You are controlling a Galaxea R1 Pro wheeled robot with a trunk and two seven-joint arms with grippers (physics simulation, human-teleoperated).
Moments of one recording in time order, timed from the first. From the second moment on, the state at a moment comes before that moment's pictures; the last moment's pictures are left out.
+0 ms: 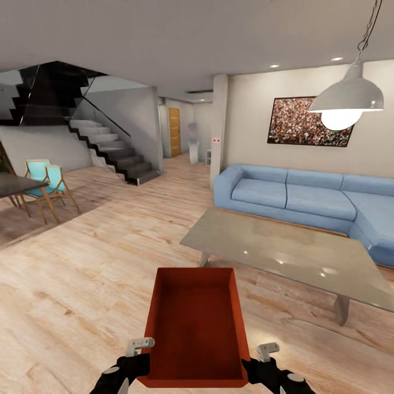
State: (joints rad) left arm -0.30 -0.06 0.01 -0.68 0.08 0.24 0.01; right arm -0.42 0.00 -0.14 -0.34 0.14 -0.02 0.35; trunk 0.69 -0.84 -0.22
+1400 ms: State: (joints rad) left arm -0.30 -0.06 0.01 -0.68 0.07 0.24 0.01; right arm -0.42 -0.01 -0.12 -0.35 0.13 -0.02 0.35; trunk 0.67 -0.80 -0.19
